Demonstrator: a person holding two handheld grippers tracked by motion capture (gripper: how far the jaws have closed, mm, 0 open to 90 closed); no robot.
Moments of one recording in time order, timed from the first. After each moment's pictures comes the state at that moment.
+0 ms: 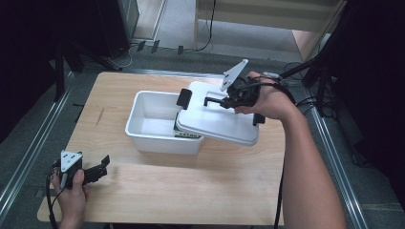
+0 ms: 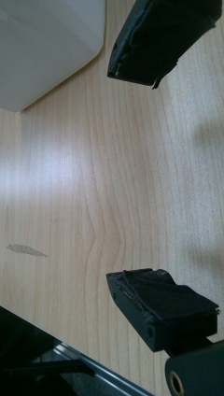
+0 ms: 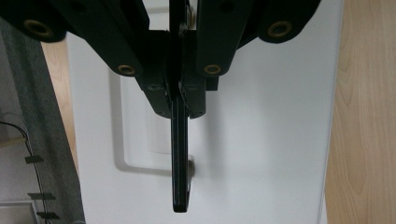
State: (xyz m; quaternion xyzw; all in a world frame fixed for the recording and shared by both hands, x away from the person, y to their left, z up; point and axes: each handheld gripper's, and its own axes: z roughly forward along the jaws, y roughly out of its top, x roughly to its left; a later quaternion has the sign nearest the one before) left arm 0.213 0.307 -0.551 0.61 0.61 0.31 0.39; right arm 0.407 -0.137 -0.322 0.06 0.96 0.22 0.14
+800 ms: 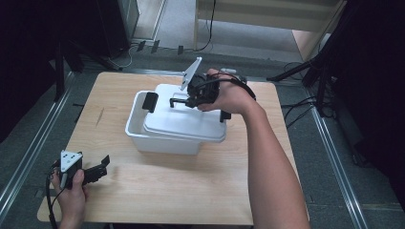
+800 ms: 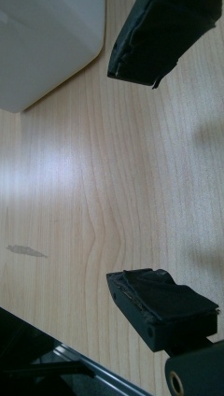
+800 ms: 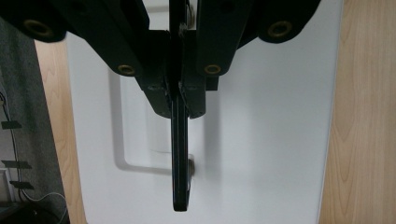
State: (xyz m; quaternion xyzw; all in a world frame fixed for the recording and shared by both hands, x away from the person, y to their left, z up) left arm 0.213 0.307 -0.551 0.61 0.61 0.31 0.39; right arm 0.414 -0.043 -0.333 0.01 0.97 0.23 0.11
